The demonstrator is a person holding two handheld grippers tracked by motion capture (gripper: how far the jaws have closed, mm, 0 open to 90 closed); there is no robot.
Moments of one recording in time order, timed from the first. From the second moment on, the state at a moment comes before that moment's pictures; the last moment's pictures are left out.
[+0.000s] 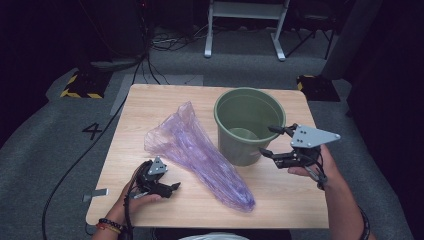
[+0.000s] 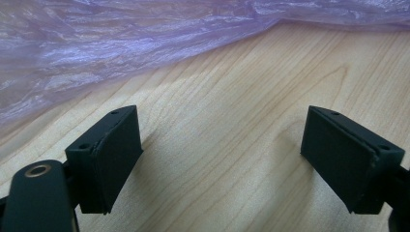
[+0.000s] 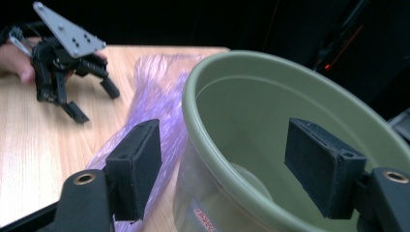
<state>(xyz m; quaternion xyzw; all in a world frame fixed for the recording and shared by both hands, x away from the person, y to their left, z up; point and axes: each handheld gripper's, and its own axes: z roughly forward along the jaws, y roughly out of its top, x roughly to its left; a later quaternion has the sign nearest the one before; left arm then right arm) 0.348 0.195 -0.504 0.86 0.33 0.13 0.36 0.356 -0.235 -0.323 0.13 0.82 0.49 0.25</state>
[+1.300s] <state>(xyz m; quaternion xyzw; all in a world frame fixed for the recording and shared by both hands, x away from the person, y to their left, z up) 0.344 0.193 -0.504 0.86 0.33 0.14 0.36 0.304 -0.261 -0.469 0.17 0.85 0.49 0.08</state>
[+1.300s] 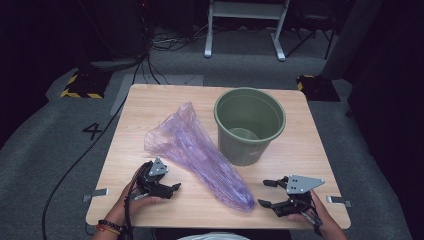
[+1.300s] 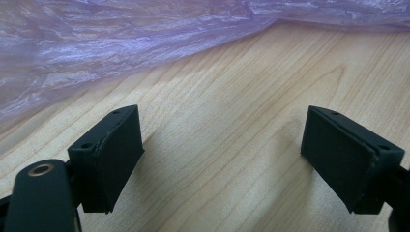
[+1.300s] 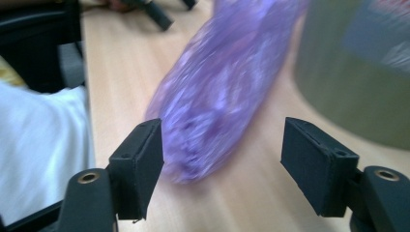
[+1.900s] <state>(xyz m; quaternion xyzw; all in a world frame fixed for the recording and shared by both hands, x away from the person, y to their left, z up) 0.345 0.191 -0.504 0.86 0.33 0.13 0.36 0.300 -0.239 -0.487 0.17 0.86 0.48 0.10</state>
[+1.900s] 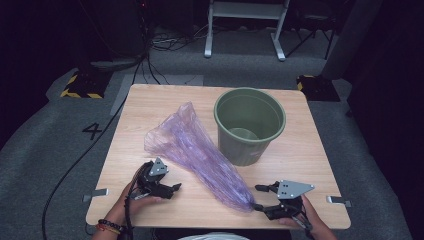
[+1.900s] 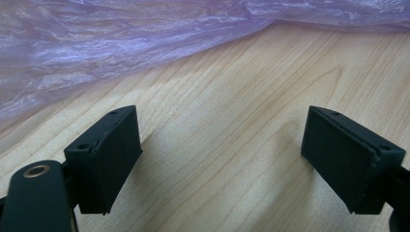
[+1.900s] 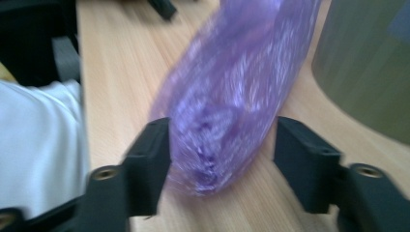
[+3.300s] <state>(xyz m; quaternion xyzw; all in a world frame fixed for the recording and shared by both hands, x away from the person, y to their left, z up) 0.351 0.156 -0.478 0.85 0.28 0.17 0.41 0.360 -0.225 -0.502 0.23 0.87 0.41 0.11</state>
